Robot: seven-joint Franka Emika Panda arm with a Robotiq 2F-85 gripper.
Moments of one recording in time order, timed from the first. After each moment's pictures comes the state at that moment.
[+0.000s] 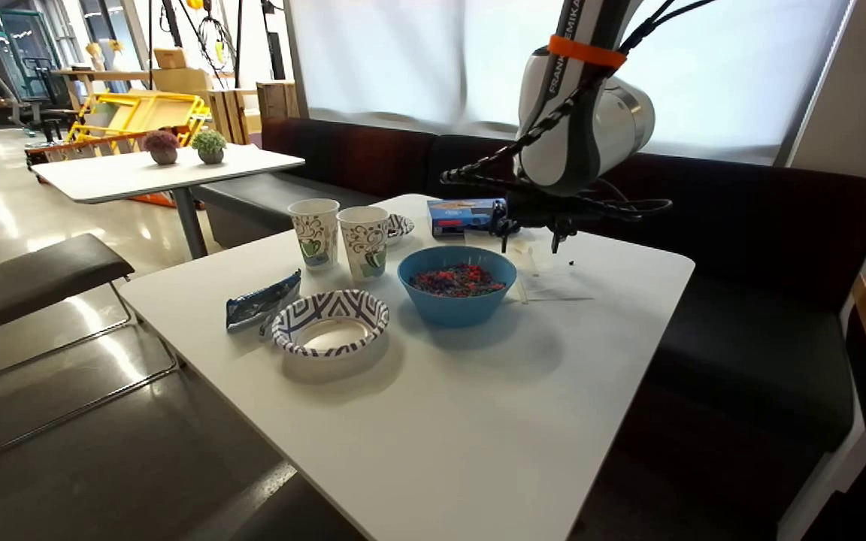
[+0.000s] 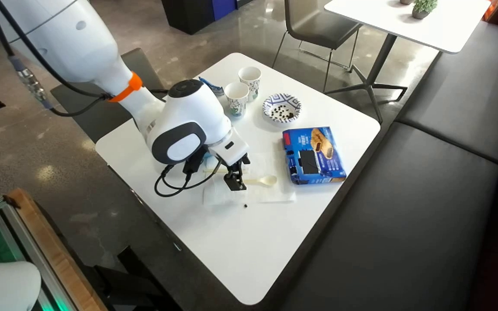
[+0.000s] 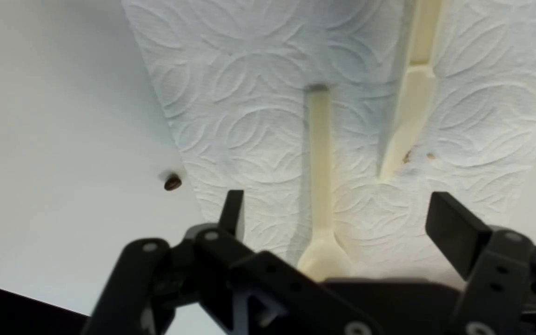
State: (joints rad) arm 0.26 0.77 -0.42 -2.20 0.20 3.11 0.74
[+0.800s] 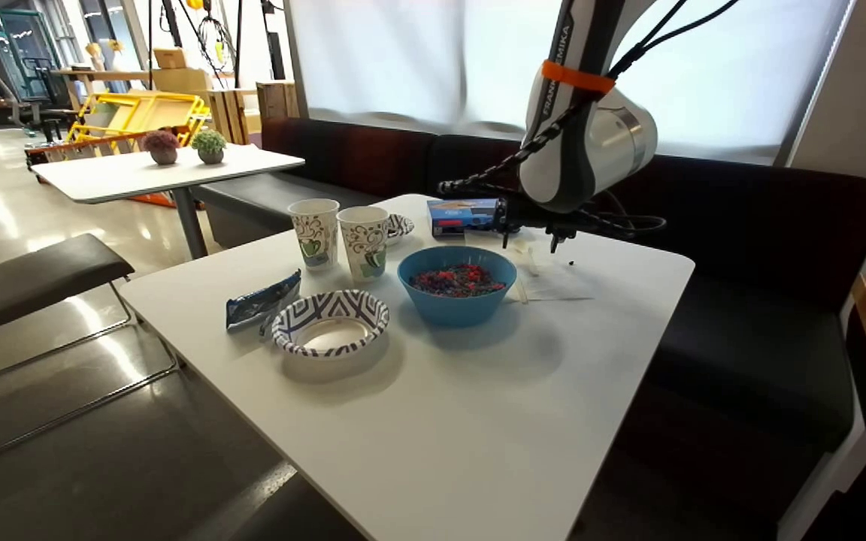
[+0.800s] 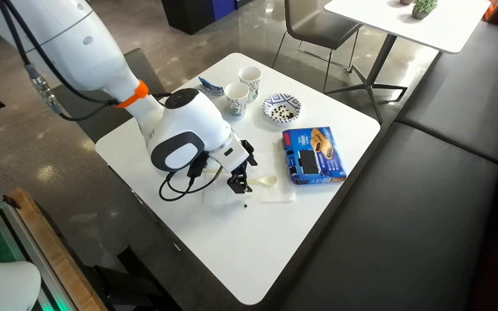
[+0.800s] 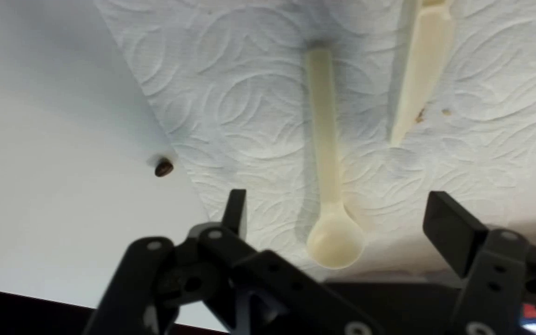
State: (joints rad) arm 0.28 0.83 -0.43 -2.19 0.31 3.23 0.74
